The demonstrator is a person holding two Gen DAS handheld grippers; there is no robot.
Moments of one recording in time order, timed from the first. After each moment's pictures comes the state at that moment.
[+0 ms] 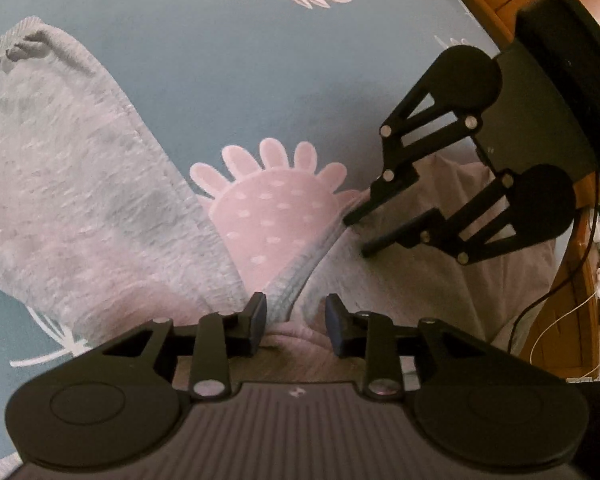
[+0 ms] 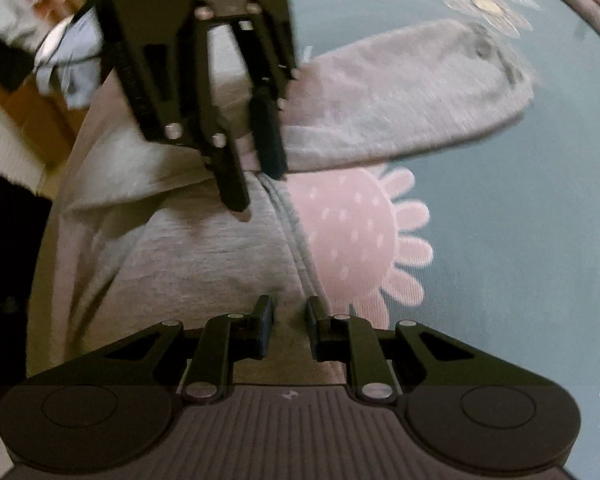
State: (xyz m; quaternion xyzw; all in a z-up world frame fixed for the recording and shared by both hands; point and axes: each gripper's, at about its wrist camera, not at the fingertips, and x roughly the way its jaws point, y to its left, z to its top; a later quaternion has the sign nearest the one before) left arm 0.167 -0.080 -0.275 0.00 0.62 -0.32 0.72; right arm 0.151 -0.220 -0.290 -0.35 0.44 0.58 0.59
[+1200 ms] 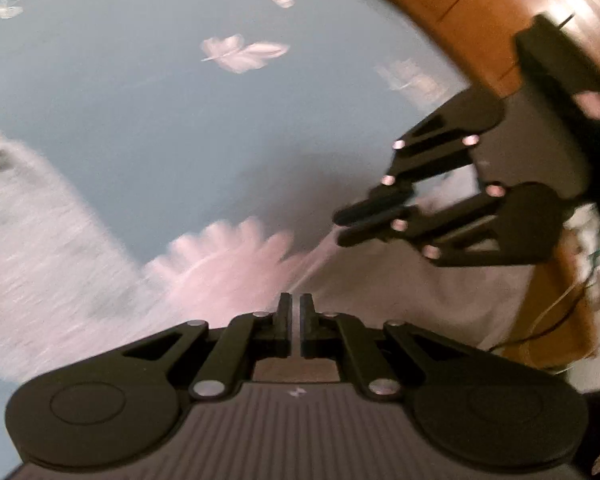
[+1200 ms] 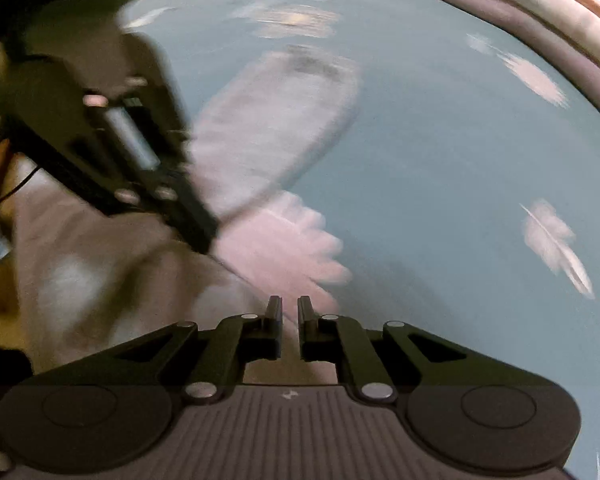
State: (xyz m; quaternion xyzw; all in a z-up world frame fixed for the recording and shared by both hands) left arm 0.177 -0.111 -0.233 0.00 0.56 -0.39 0.73; right arm 0.144 -0.260 -0.255 -0.16 0.50 0.33 0.78
